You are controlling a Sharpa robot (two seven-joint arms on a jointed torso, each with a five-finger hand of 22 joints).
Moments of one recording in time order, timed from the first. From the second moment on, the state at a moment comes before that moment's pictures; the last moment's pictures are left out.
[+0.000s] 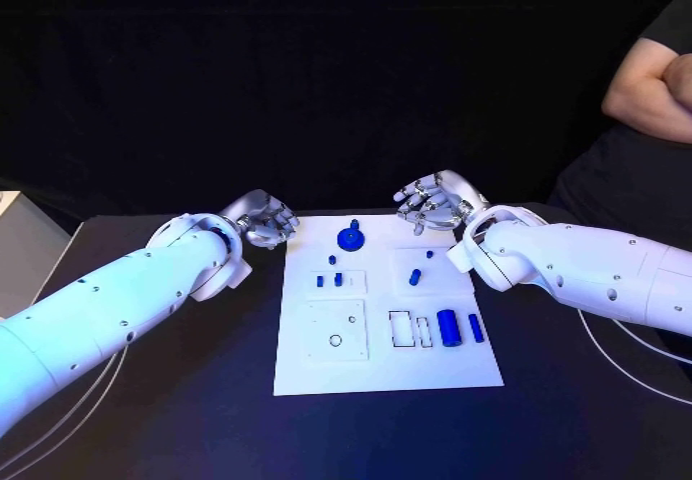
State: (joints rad) left arm 1.16 -0.52 0.19 1.09 -1.11 -0.20 -0.01; left_hand 1.37 -0.18 0.69 0.01 0.06 0.90 0.19 0.14 0.49 0.89 0.13 0.53 0.20 0.97 0.05 1.15 0.50 0.17 0.99 0.14 0.78 0.93; right arm 1.28 -0.85 -0.11 1.33 -0.75 -0.54 0.24; right_hand 1.33 -0.19 0.52 -0.05 0.32 0.96 0.17 0.17 0.28 1.14 0.09 0.28 0.07 1.46 -0.01 0.39 0.73 0.18 1.36 0.07 0.39 0.44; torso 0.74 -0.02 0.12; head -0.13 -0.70
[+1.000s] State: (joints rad) left arm 0.90 -0.86 0.34 1.53 -0.39 -0.08 0.24; left_hand 1.39 -0.19 0.53 0.14 0.06 0.90 0.19 0.13 0.44 1.04 0.17 0.12 0.07 0.92 0.13 0.30 0.30 0.17 0.96 0.24 0.10 0.34; right arm 1.20 -0.97 -0.11 1.42 -1.45 -0.41 -0.09; right_hand 1.31 -0.25 0.59 0.01 0.23 0.99 0.16 0.16 0.29 1.11 0.09 0.11 0.07 1.47 -0.01 1.16 1.21 0.14 1.46 0.08 0.89 0.90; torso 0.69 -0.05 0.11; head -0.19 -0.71
